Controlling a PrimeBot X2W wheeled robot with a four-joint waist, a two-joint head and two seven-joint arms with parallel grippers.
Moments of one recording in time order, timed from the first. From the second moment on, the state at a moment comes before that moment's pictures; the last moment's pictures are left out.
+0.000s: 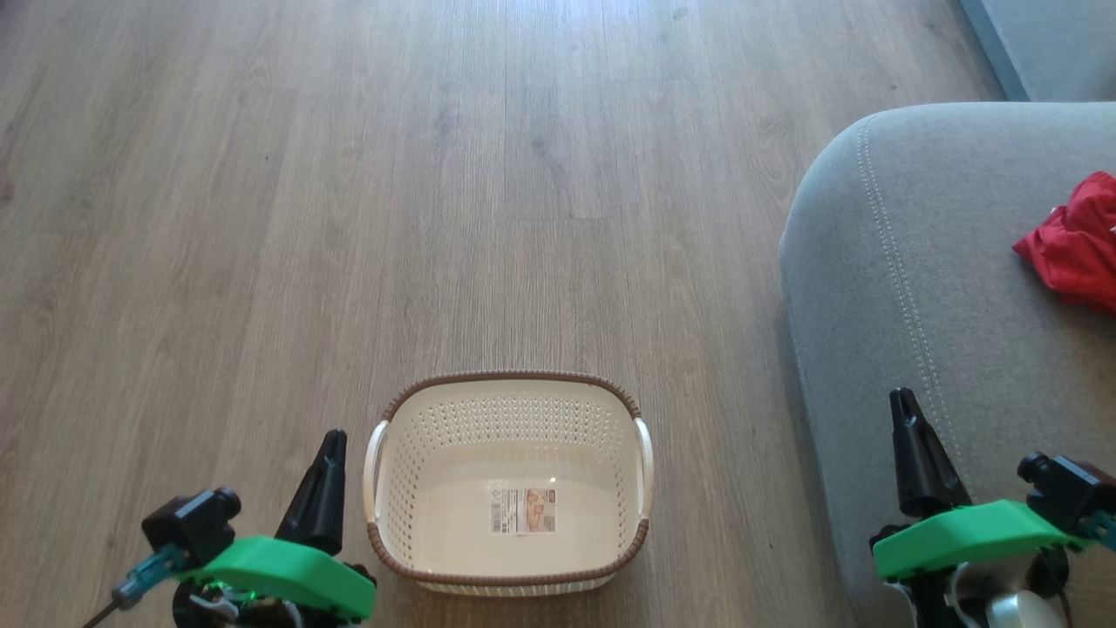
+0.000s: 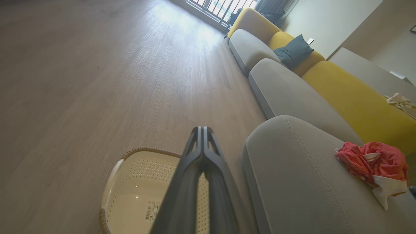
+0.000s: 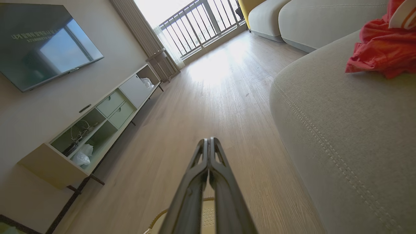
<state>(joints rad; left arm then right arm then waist) 0.04 0.06 -0.10 0.20 -0.59 -0.08 -0.17 0.05 -0.06 -0.02 0.16 0.58 0.13 -0.17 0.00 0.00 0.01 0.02</state>
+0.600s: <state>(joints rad) 0.02 0.06 -0.07 0.21 -0.81 -0.09 -0.12 0.03 -0.06 -0.03 0.19 0.80 0.13 -0.12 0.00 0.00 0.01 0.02</state>
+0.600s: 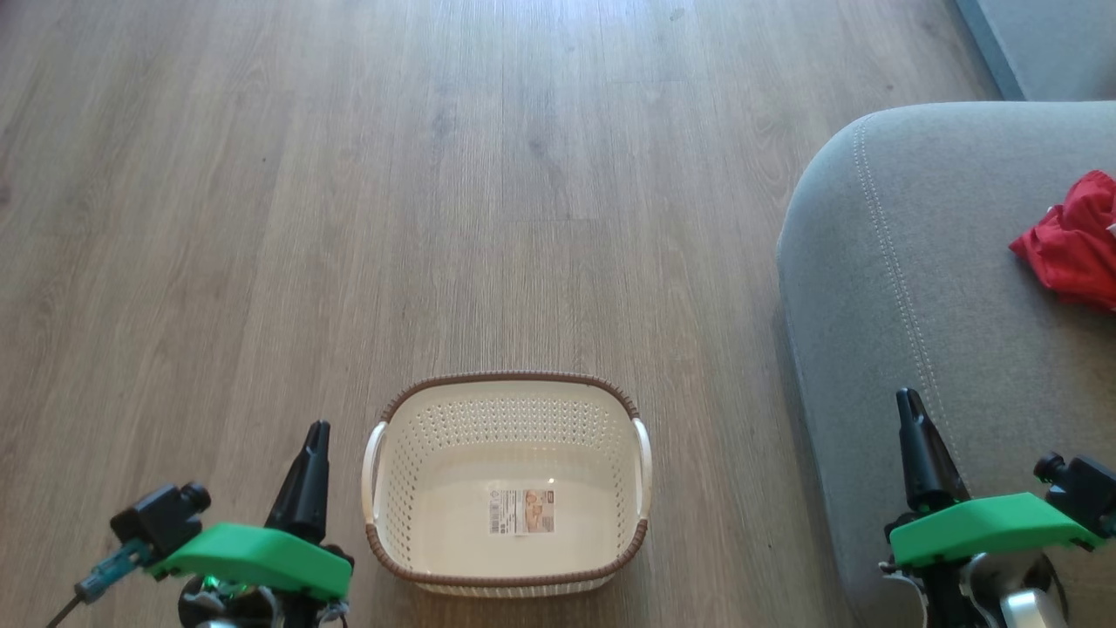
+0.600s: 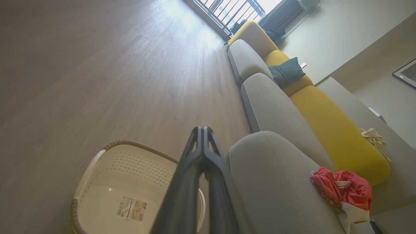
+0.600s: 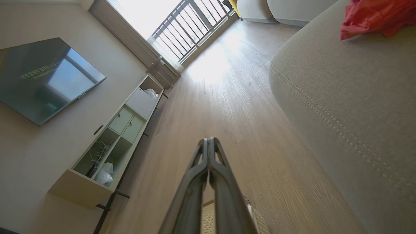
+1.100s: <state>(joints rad) 0.01 0.06 -0.06 0.22 -0.98 -0.10 -0.08 0.00 -0.06 -0.04 0.20 0.97 0.13 -0.08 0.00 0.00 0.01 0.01</state>
